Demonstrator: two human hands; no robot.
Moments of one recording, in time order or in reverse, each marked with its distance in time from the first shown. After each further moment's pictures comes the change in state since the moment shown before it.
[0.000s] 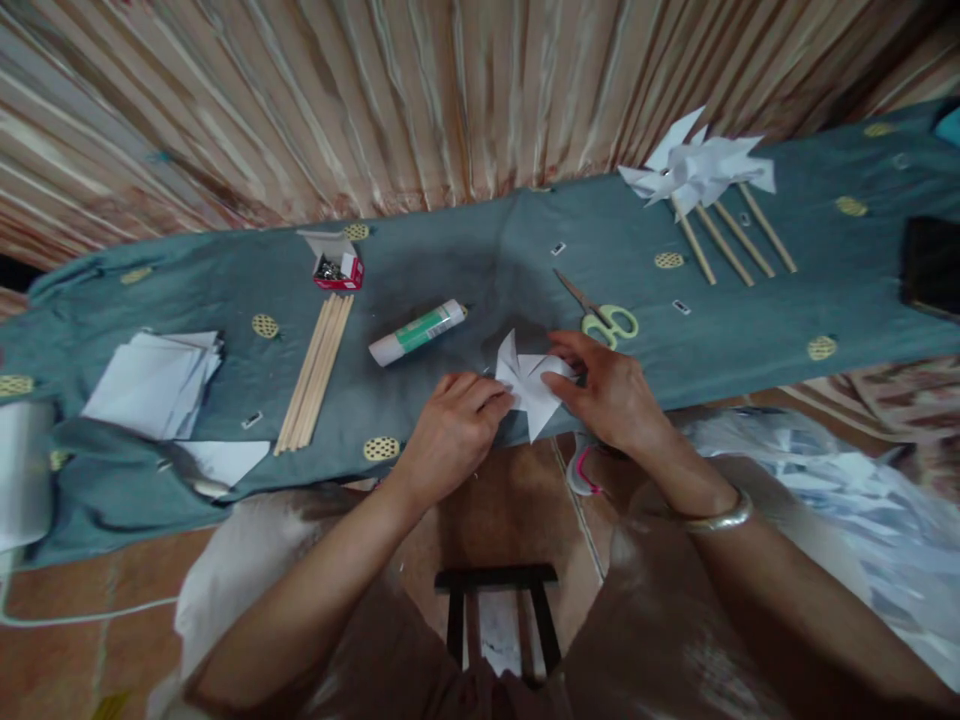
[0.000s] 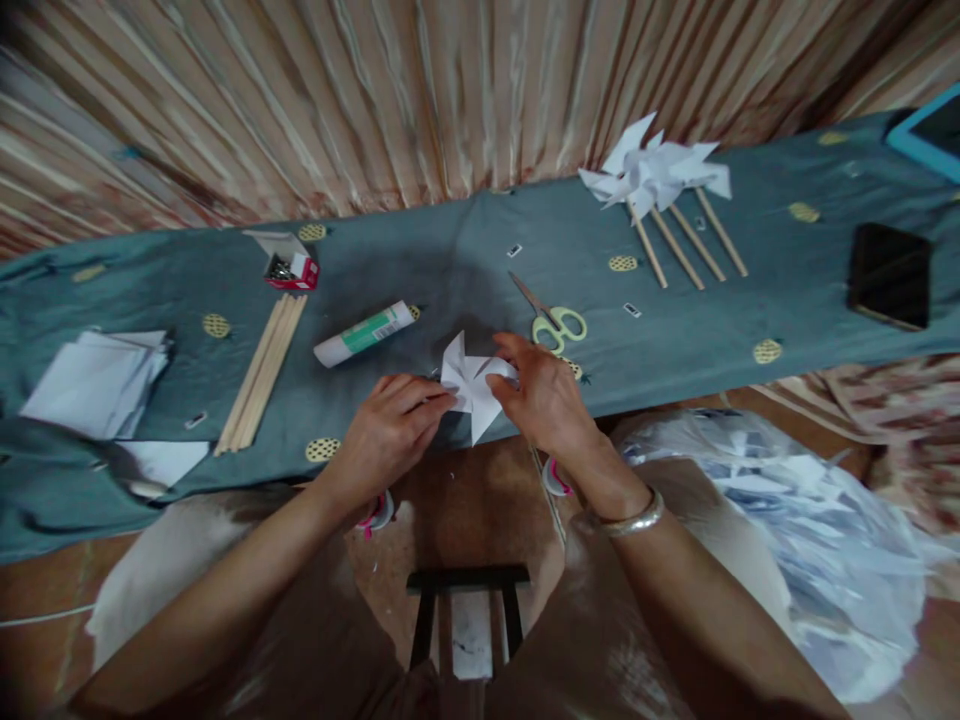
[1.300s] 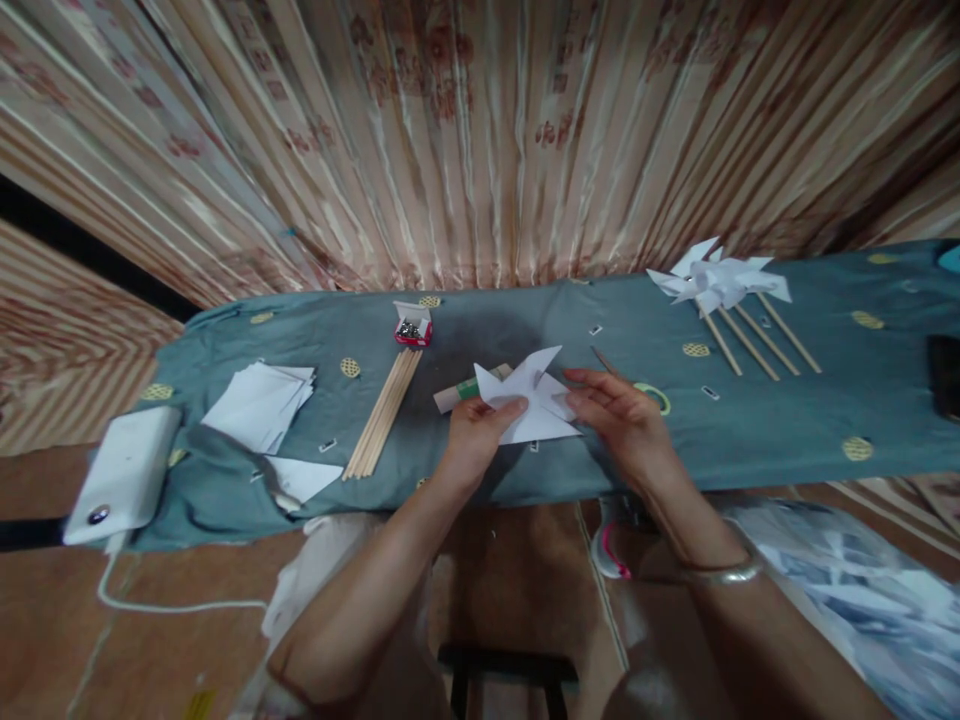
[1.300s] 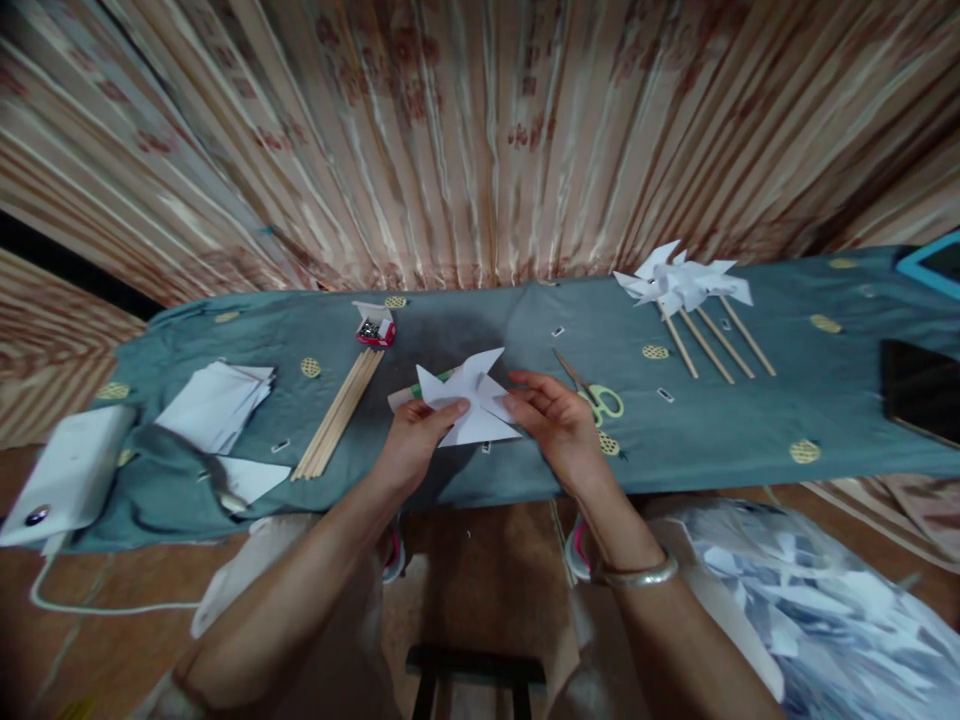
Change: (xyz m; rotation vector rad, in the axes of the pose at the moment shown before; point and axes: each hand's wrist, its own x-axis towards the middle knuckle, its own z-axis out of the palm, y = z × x) left_hand 0.031 -0.019 -0.011 -1.535 0.537 -1.090; right_hand 0.031 -0.045 0.009 1.066 -0.002 0.299
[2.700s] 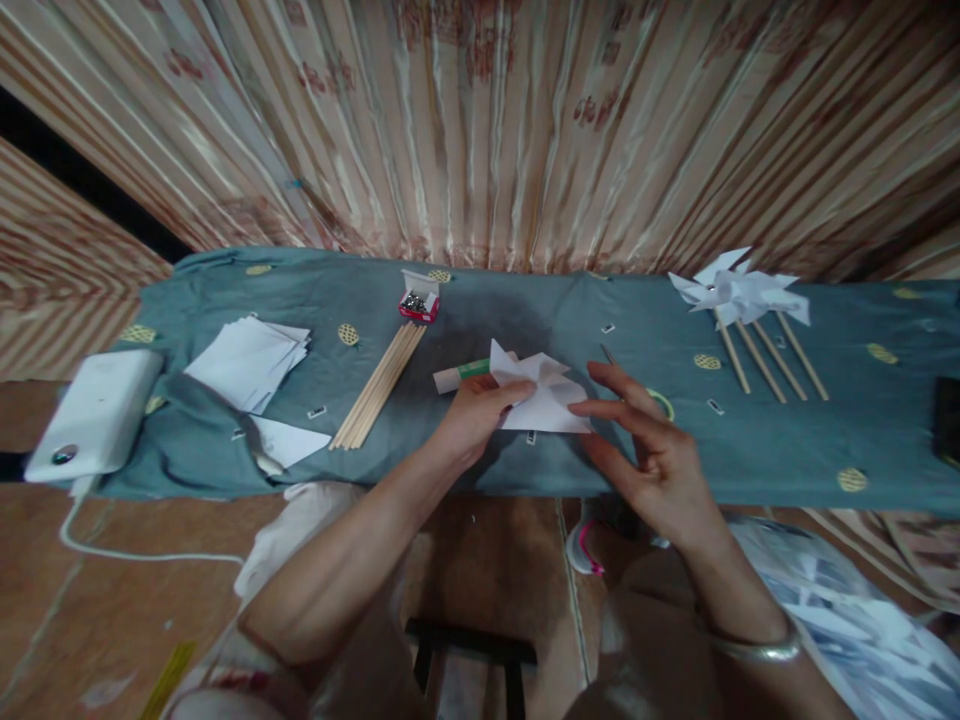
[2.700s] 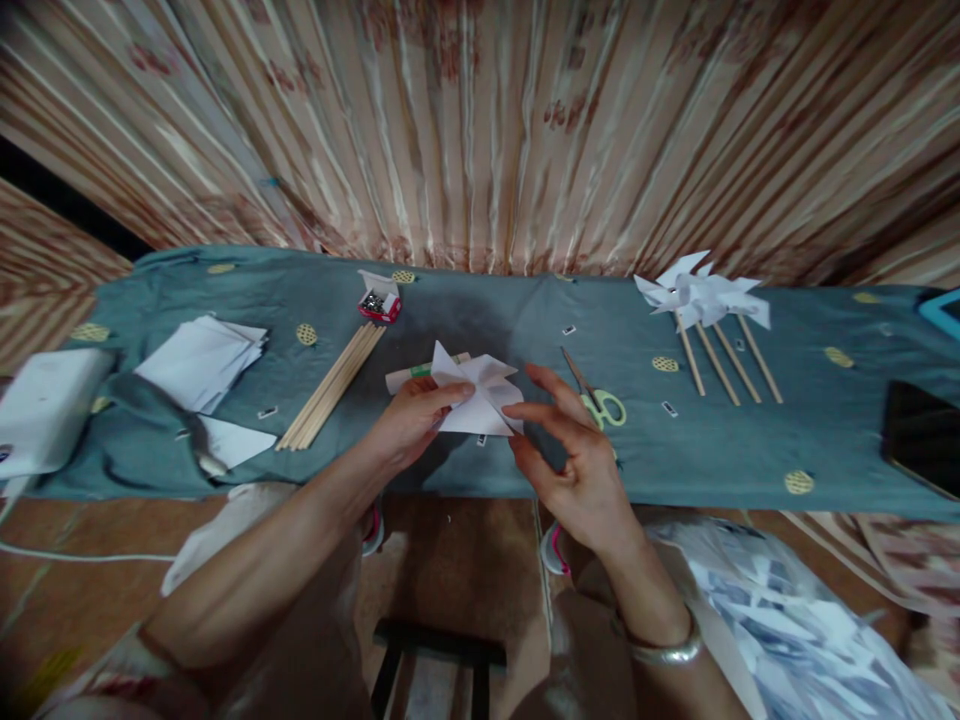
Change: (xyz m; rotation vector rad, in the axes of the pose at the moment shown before) left_hand 0.004 0.007 0.005 -0.062 -0.144 -0.090; right_hand -0.032 -0.019 -0.021 -0.720 -0.198 -0.502
